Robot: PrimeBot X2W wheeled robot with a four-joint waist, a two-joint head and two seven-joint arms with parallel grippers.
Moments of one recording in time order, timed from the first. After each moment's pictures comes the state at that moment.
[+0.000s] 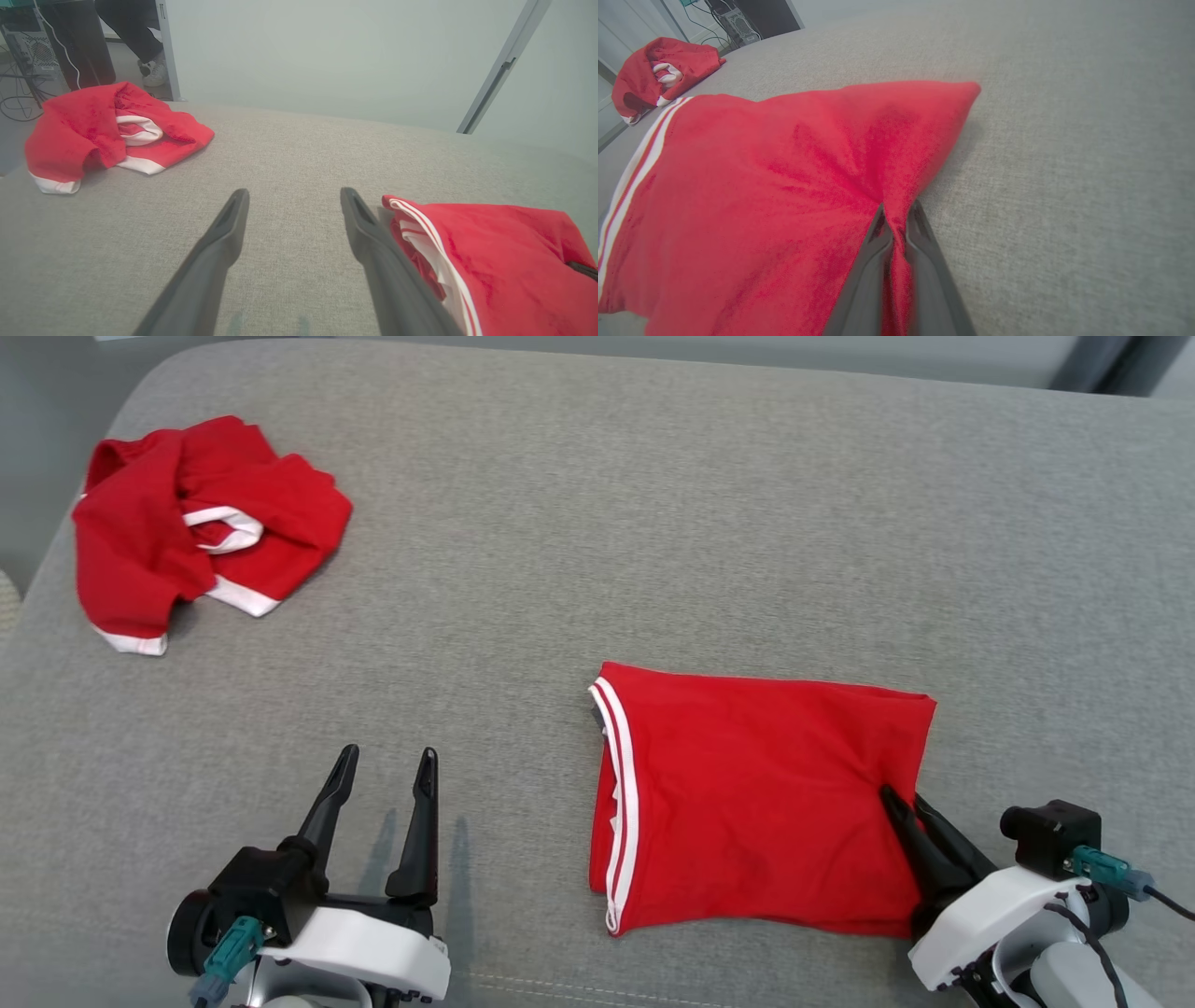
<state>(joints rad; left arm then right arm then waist) -0.11 0.36 -0.53 -0.05 -0.61 0.37 -0.24 -0.28 -0.31 0.50 0.51 0.63 0.13 -0.25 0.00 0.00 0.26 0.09</state>
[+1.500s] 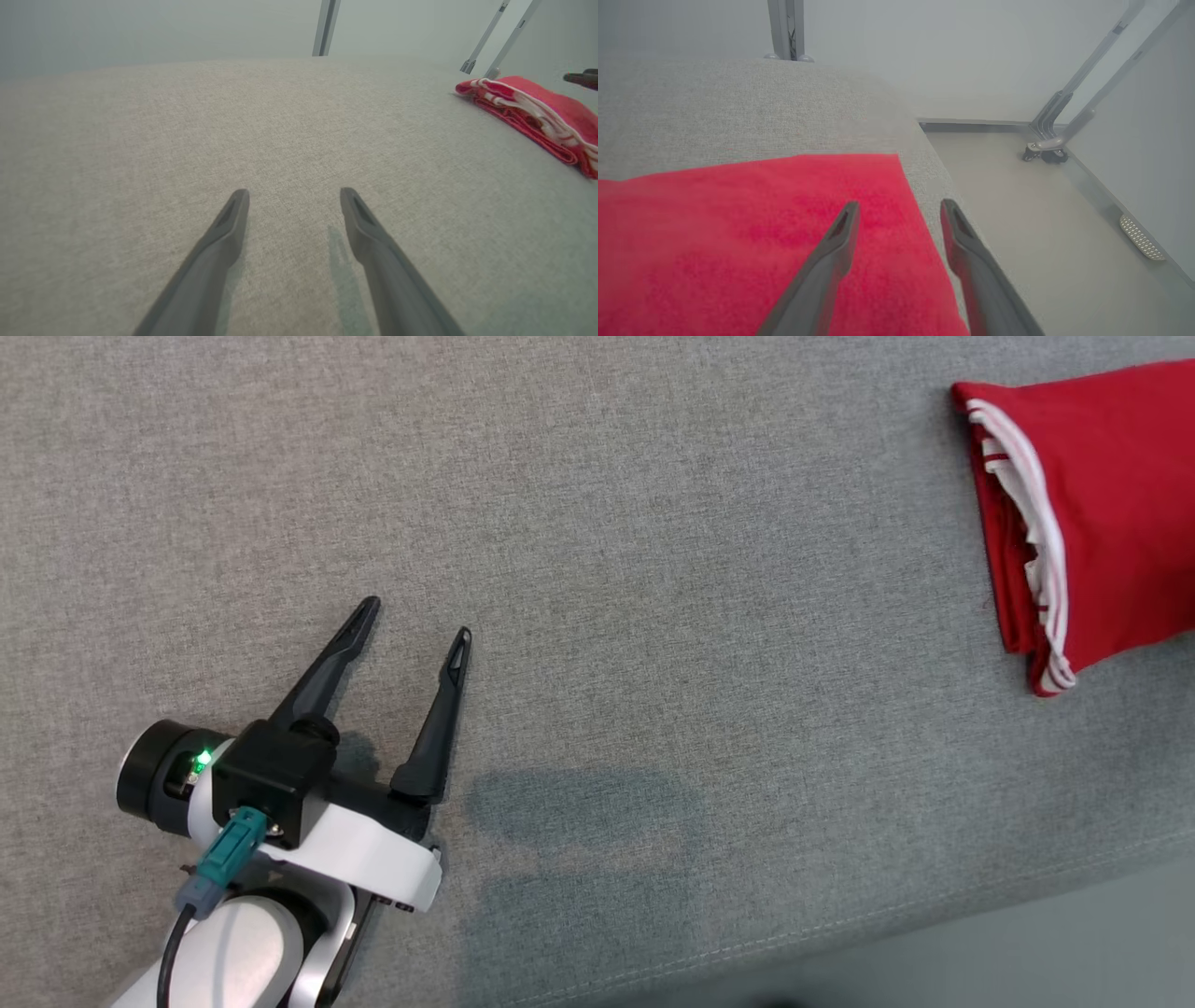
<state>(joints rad) -0.34 0.51 -0.61 -0.26 -0.46 0.35 -0.02 -0.84 -0.47 0.11 0.95 0.43 0.13 -0.25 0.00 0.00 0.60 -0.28</state>
